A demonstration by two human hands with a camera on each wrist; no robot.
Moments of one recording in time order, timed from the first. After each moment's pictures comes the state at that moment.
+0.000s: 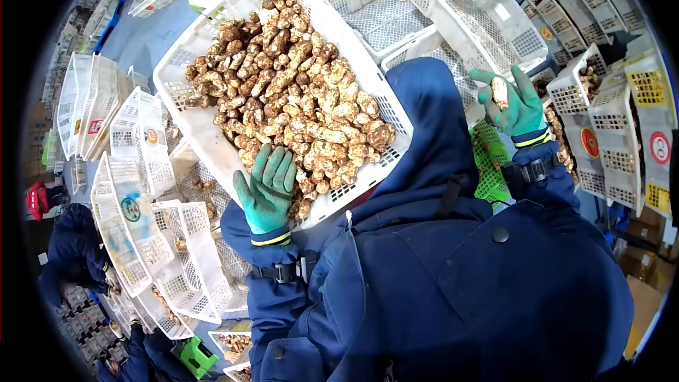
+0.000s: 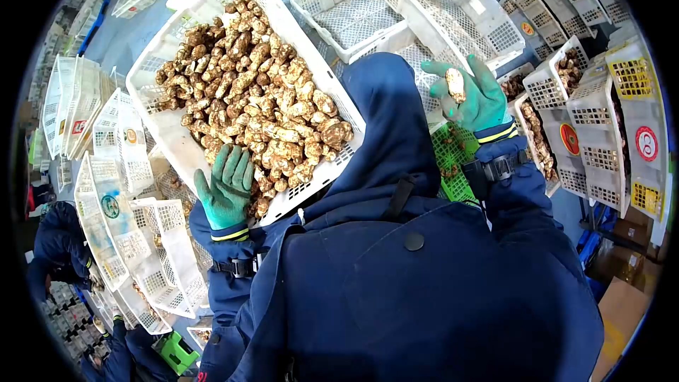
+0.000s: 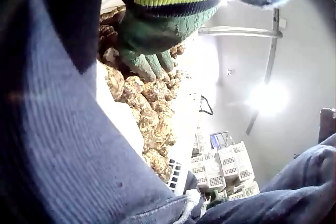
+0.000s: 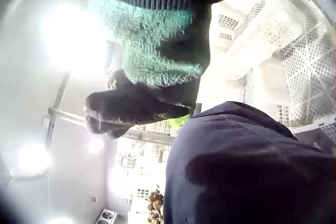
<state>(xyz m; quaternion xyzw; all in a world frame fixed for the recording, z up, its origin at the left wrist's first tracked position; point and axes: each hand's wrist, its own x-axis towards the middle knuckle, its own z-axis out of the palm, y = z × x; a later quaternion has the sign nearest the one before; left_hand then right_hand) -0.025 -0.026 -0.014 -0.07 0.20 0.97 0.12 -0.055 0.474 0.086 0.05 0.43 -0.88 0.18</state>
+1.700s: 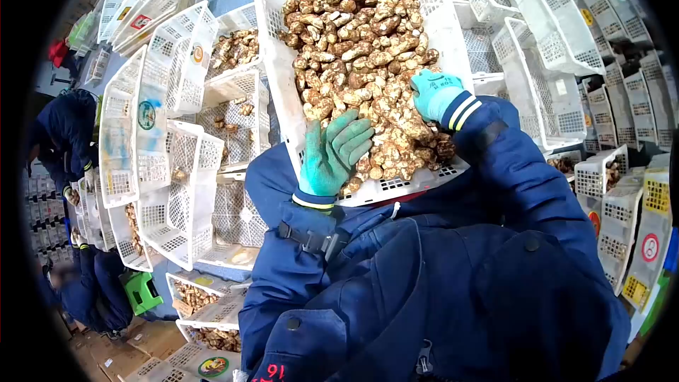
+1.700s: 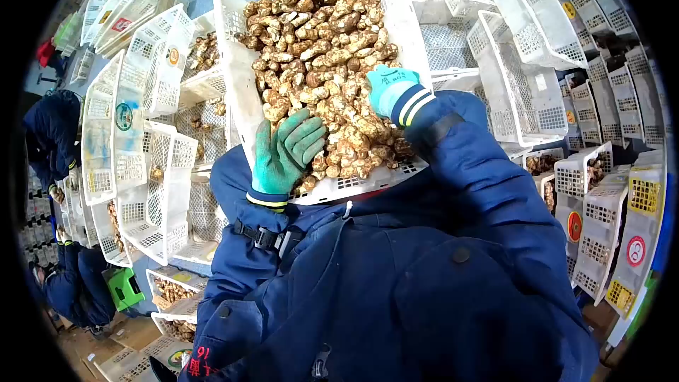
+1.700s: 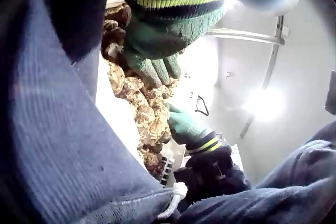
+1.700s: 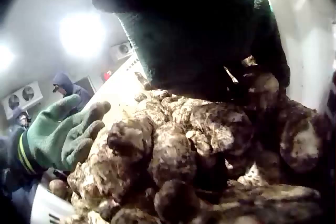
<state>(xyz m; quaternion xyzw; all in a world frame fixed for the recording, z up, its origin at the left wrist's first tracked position) -0.023 -0.015 -0.006 -0.09 0.24 0.96 0.11 -0.188 0.207 0.028 -0.21 0.96 0.04 0.20</state>
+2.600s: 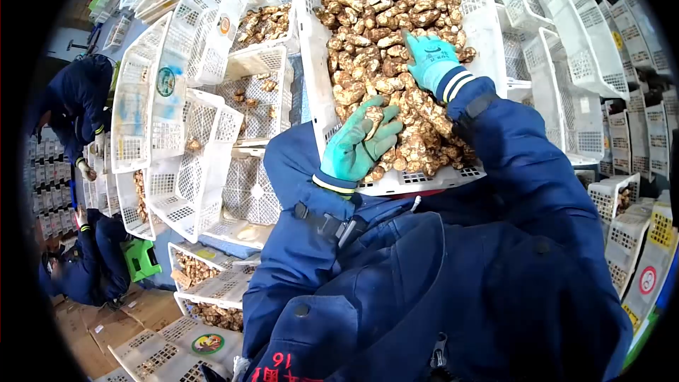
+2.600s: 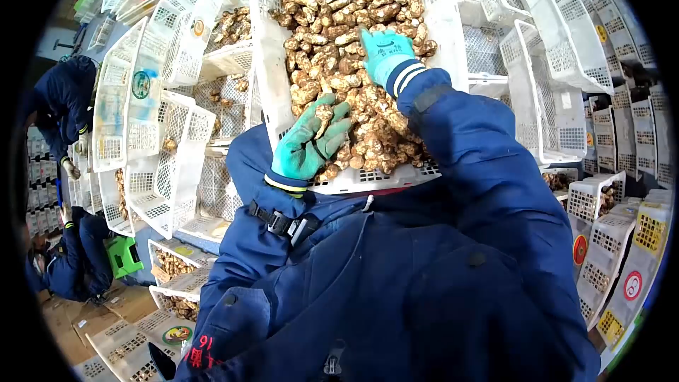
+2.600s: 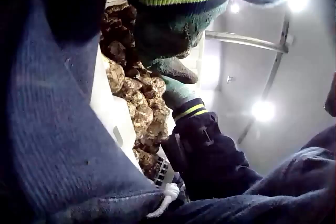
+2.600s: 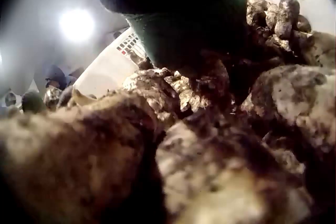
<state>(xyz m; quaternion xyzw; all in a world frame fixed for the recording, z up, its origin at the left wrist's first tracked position) -0.018 -0.023 -0.006 -0.05 0.17 0.98 0.13 -0.224 0.127 0.027 -0.25 0.95 0.06 0.16</state>
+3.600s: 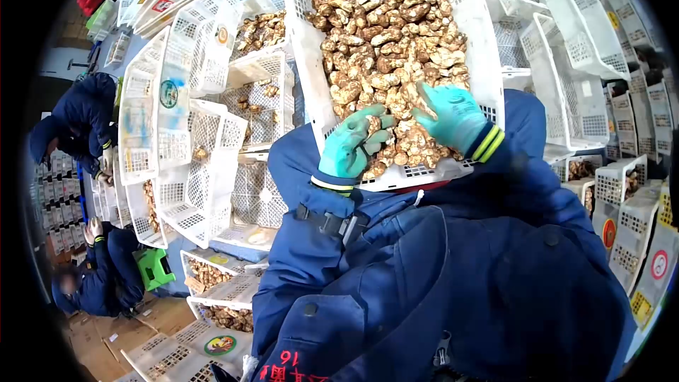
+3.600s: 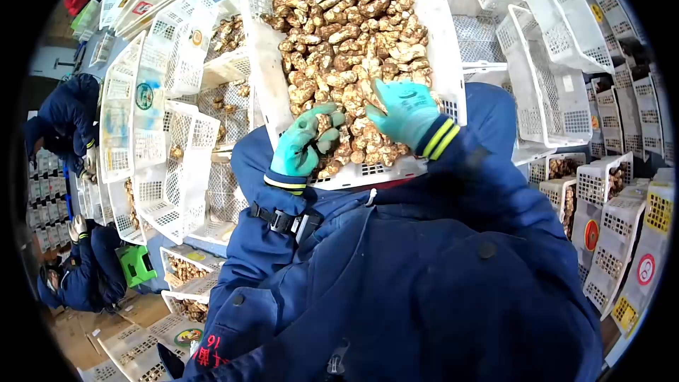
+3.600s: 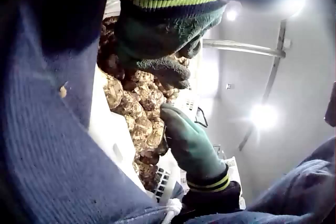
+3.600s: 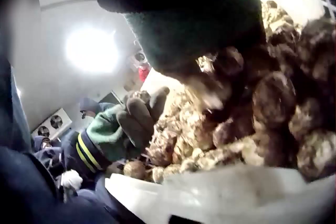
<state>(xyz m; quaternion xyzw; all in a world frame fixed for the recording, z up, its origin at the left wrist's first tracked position) -0.012 -0.033 -0.018 -0.05 0.35 0.93 0.15 -0.120 0.200 0.018 -0.34 0.93 -0.13 0.03</state>
